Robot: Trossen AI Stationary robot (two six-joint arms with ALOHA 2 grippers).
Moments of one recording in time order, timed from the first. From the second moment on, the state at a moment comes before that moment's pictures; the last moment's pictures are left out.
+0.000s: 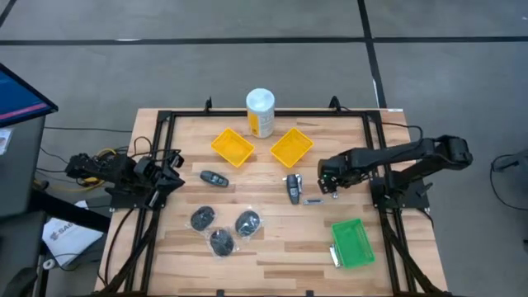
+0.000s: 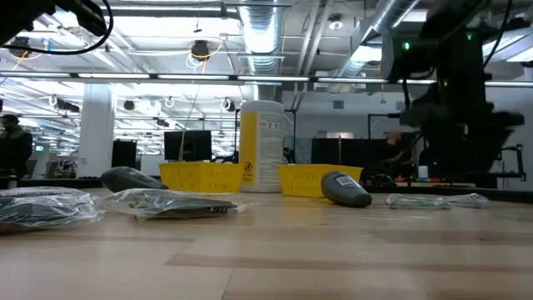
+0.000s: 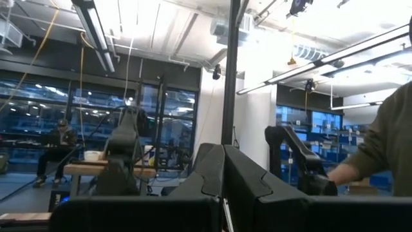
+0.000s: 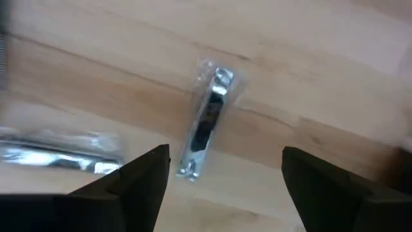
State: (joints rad) left arm -0.25 0.05 0.08 0.45 0.01 -0.09; right arm -0.06 1.36 0.72 -0.93 0.03 1.17
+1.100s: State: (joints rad) left arm -0.25 0.05 0.08 0.45 0.01 -0.06; right arm -0.06 1.53 0.68 -0.74 -0.03 1.12
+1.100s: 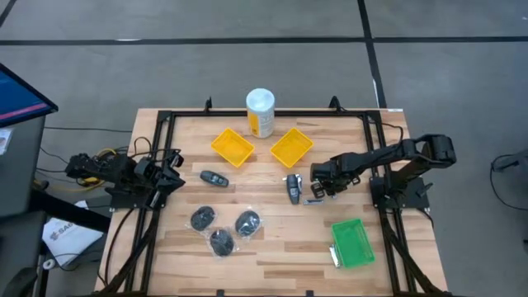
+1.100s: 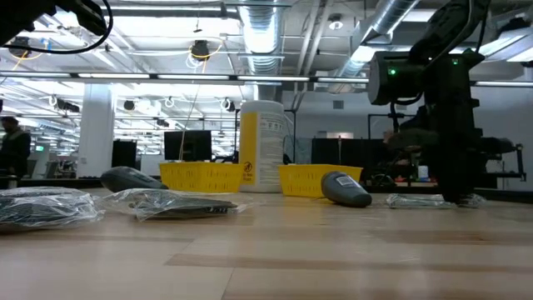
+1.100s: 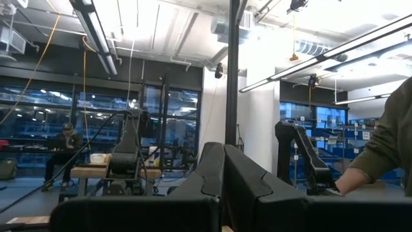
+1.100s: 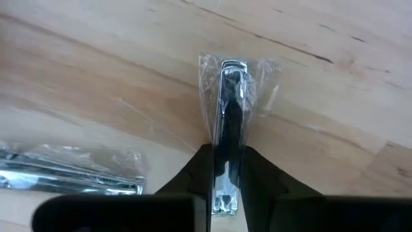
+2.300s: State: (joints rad) left arm -0.25 0.05 0.08 0.45 0.01 -0.06; right arm 0.85 1.34 0.89 -0.93 -0.08 2.08
